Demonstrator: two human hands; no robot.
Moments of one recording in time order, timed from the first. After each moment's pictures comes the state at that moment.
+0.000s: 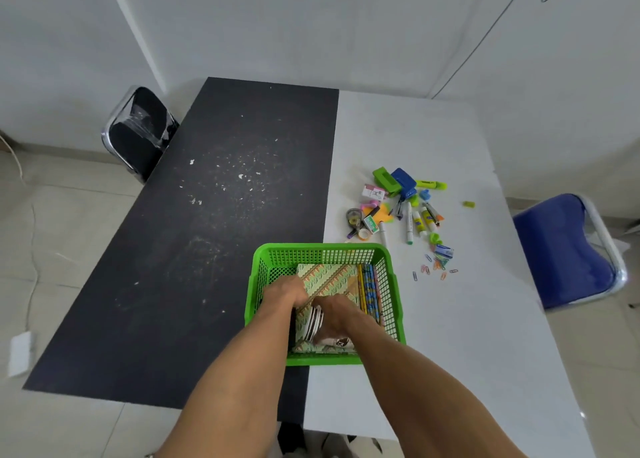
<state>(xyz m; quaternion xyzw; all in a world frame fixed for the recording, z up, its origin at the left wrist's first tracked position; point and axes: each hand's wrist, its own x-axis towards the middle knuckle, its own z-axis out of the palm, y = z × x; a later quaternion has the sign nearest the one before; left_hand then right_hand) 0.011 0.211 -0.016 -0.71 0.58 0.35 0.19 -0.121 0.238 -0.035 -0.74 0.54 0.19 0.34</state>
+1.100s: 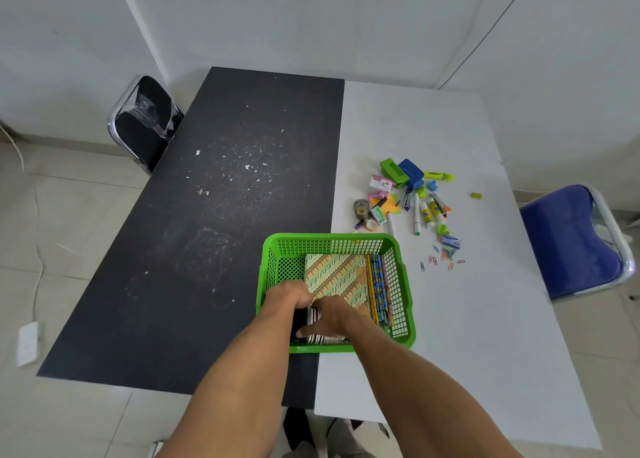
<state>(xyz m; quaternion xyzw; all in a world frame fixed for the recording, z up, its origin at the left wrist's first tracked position) 0.028 0.223 -0.048 -0.68 0.59 0.36 0.24 -0.096 0.260 -0.042 -0.68 0.58 0.16 0.43</state>
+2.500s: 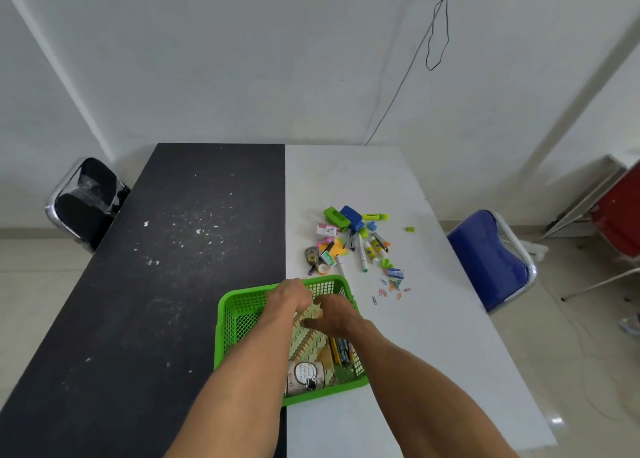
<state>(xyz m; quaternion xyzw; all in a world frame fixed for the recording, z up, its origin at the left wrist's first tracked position) -0.056 0.162 0.019 -0.67 0.67 0.29 0.12 -0.177 0.223 0.023 -0.67 0.67 0.00 0.31</state>
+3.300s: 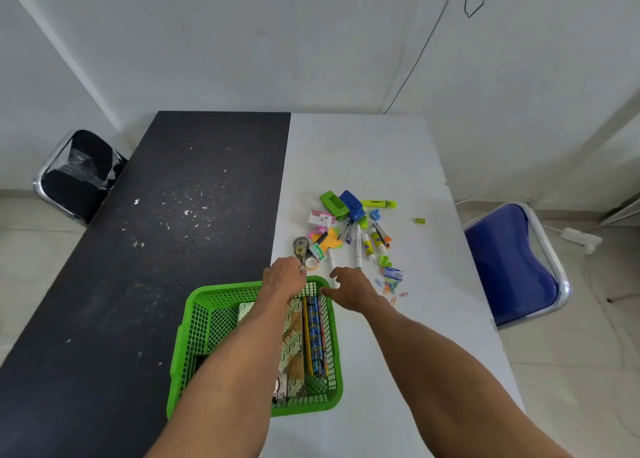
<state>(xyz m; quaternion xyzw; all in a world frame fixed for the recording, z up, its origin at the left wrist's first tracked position) -0.126 0.109 0.009 -0.71 0.66 0.23 0.04 -0.291 0.125 -0.014 -0.67 0.66 -0.03 0.34</state>
